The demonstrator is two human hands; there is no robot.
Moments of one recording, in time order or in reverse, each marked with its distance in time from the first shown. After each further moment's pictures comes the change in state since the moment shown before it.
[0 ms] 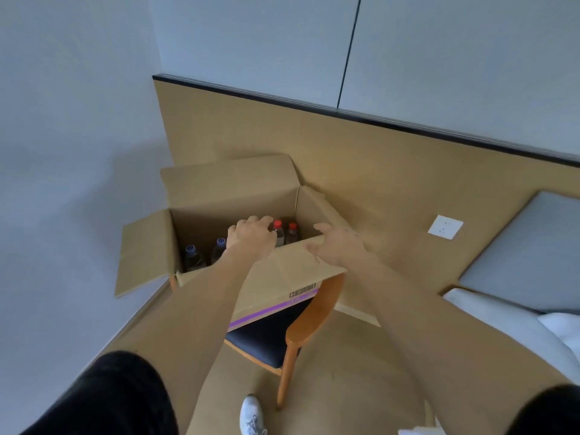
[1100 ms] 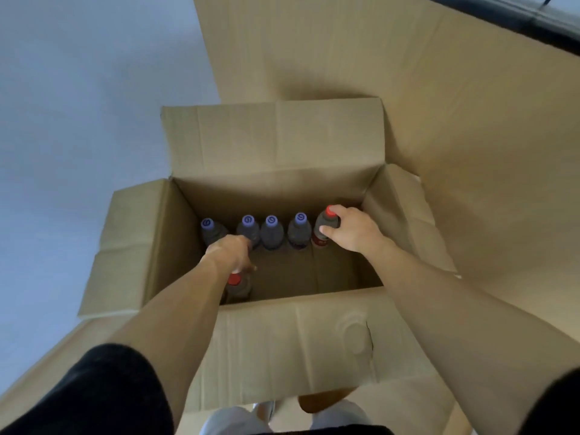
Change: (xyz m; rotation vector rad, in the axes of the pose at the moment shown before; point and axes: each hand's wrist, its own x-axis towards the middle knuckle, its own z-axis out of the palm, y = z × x) left_hand 0.173 -0.151 0.109 0.107 -0.627 -0.415; right_hand 0.322 -0.013 0.098 -0.040 -0.361 -0.186
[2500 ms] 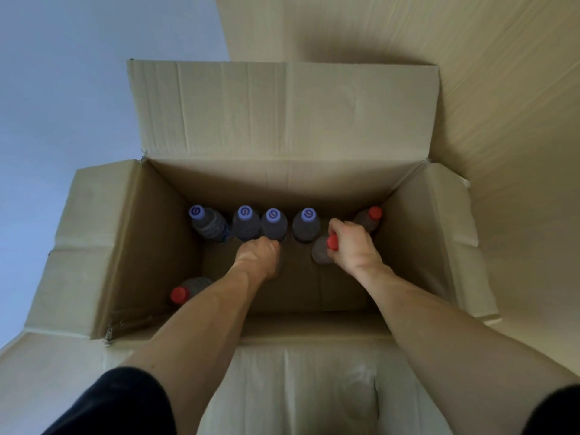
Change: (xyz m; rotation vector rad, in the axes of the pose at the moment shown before) left_hand 0.068 0.063 0.034 0.089 -0.014 0.009; right_hand 0.063 0.024 0.066 -0.037 0.007 -0.183
